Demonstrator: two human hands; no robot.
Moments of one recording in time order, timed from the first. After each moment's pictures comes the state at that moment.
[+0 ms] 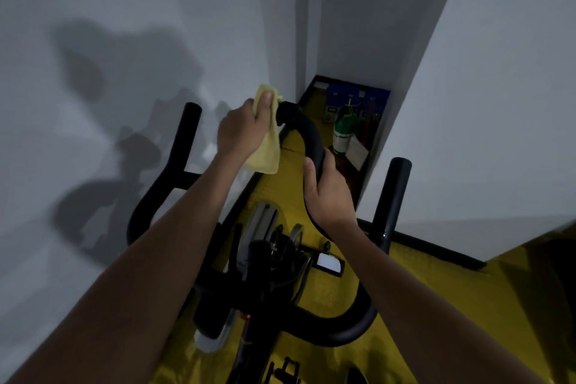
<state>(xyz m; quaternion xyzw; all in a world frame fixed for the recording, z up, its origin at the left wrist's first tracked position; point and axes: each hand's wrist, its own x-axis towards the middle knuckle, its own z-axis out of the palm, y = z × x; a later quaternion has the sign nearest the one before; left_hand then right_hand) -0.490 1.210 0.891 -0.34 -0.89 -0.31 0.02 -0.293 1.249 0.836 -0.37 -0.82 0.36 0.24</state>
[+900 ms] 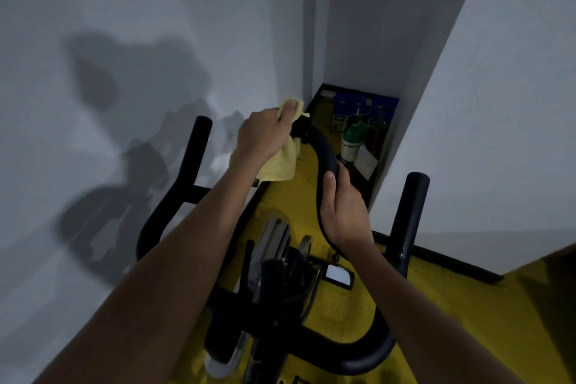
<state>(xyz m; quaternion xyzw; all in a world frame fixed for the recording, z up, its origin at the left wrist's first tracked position) -0.495 1.231 0.903 -0.38 -0.88 -0.29 -0.01 -0.297 1.250 0.833 -0.36 -0.82 0.37 0.26</state>
